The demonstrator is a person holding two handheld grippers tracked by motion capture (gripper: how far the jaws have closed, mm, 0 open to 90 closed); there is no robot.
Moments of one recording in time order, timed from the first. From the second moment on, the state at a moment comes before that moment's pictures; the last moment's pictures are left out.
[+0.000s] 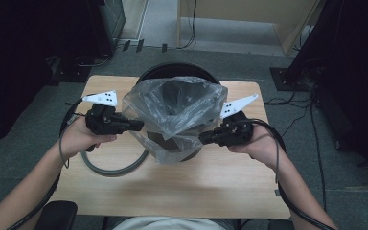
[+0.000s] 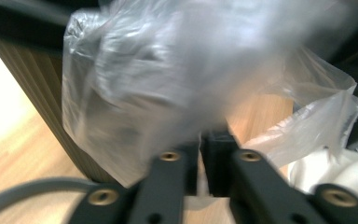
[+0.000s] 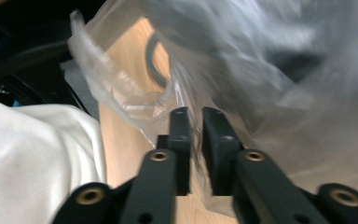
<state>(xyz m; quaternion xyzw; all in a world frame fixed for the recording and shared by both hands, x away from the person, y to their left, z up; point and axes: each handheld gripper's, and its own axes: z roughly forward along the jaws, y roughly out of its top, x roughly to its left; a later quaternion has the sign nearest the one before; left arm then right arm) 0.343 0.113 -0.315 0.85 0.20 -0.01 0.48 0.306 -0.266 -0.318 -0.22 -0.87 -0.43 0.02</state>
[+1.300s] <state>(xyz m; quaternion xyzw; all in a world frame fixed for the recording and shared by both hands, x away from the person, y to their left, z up) 0.366 0.135 -0.277 0.79 0.28 0.14 0.53 0.314 -0.310 -0.280 -0.32 -0.77 -0.53 -0.16</state>
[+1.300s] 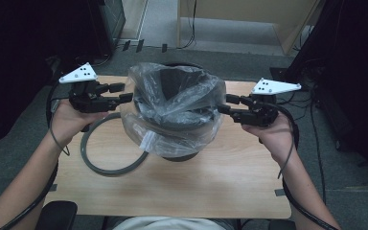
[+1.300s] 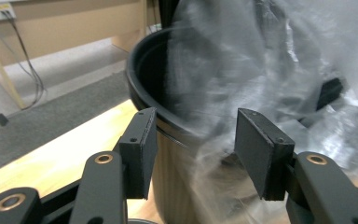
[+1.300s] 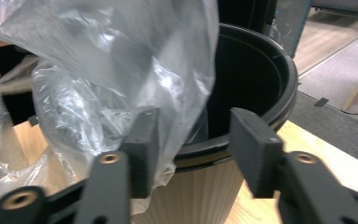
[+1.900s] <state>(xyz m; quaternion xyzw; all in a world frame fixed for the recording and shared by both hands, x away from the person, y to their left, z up) 0.389 0.158 -0.282 0.79 0.35 0.14 0.49 0.329 -0.337 -0.285 -0.35 -0.79 -0.48 -0.15</state>
